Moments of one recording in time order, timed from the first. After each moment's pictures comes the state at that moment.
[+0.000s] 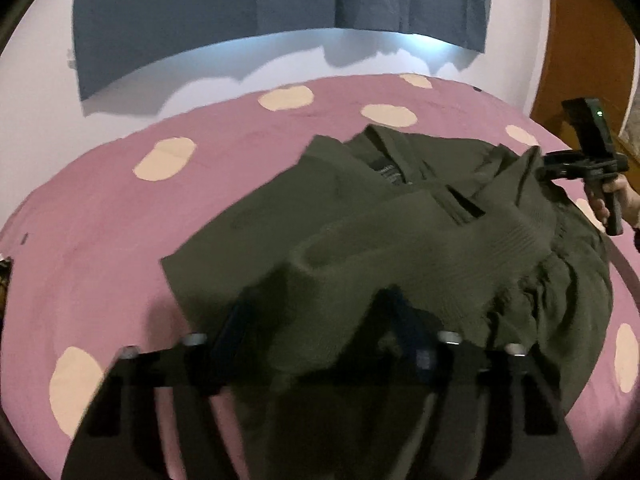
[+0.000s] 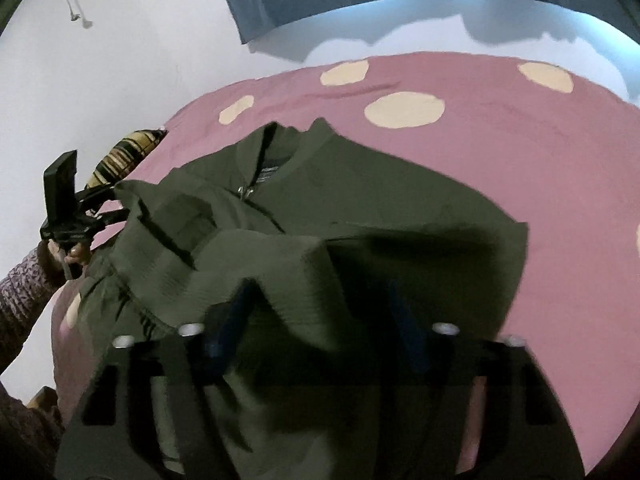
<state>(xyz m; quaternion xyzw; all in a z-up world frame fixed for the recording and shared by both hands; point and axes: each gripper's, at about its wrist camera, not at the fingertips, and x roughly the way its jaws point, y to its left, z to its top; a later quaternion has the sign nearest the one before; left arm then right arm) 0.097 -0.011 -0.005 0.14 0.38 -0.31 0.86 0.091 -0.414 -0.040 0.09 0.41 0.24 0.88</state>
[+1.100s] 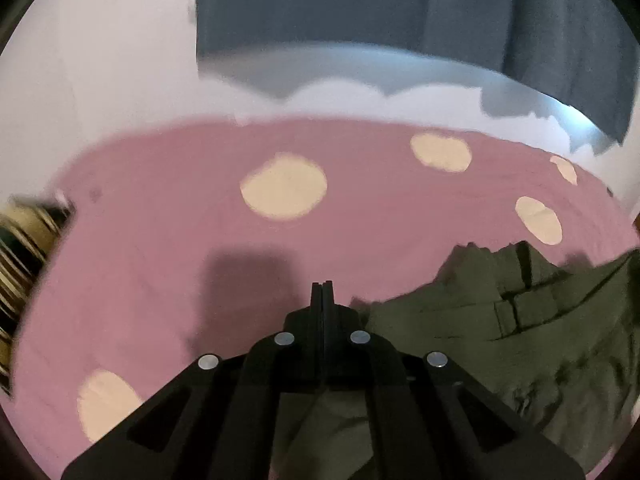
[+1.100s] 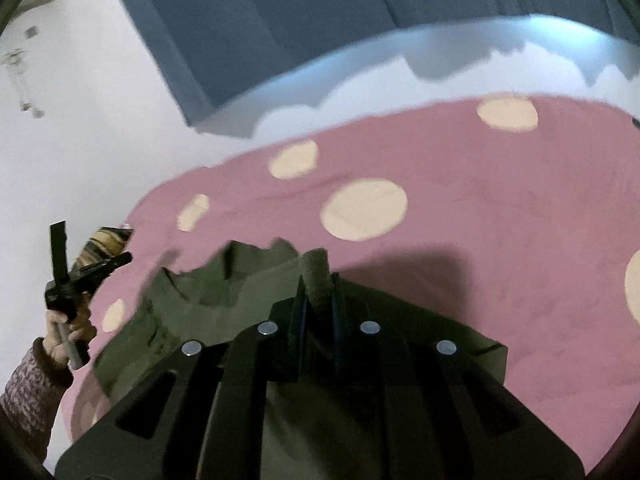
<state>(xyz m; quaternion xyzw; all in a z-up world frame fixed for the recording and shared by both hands) 0.234 -0.006 0.019 0.03 0.42 -0.08 0.90 0.184 -0.430 0.000 0.19 0.36 0.12 0.90</state>
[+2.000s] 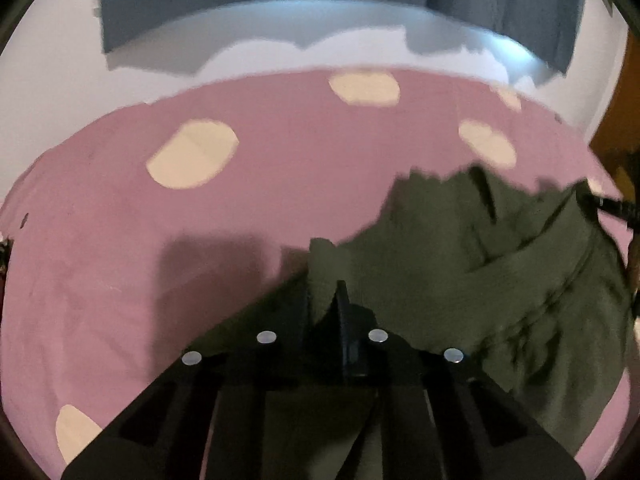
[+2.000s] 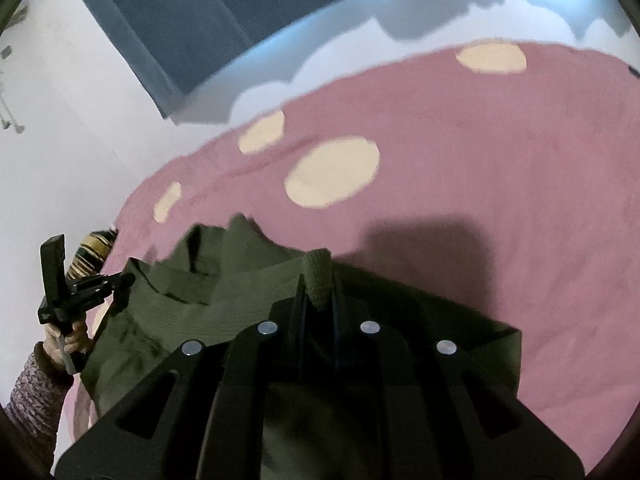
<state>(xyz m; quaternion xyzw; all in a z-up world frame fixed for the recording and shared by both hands) 0.227 -0.036 -0.006 0.09 0.44 -0.20 0.87 0.193 -0.441 -0.040 0.23 0.37 0.12 0.89</state>
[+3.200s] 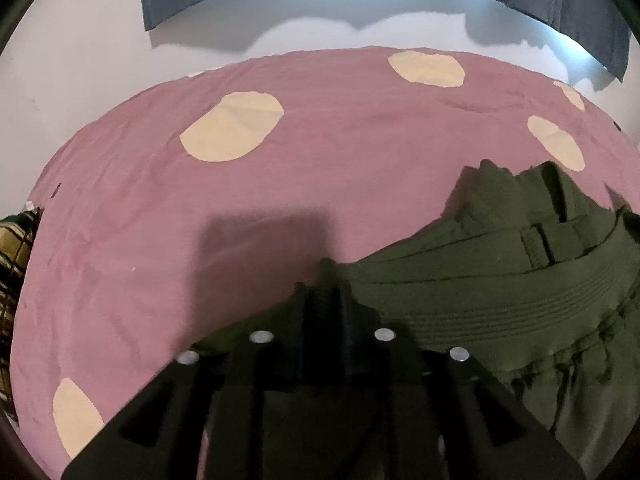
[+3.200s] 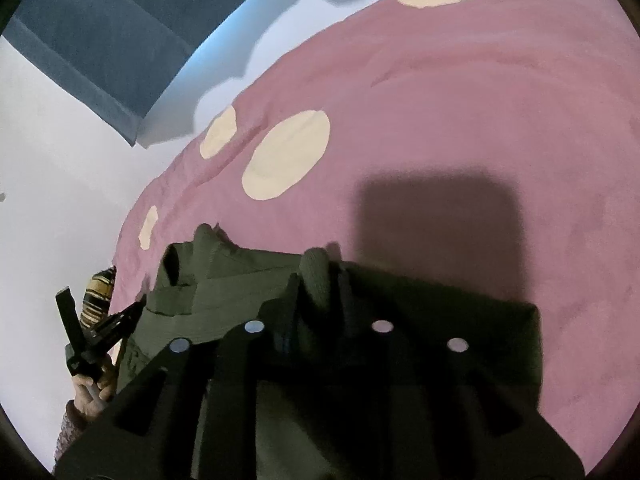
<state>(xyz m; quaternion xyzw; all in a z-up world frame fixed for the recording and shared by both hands) 0.246 -0.043 -0.037 0.11 0.47 -0.09 0.87 0.207 -0.458 -0.077 0.32 0.42 0.08 0.85</state>
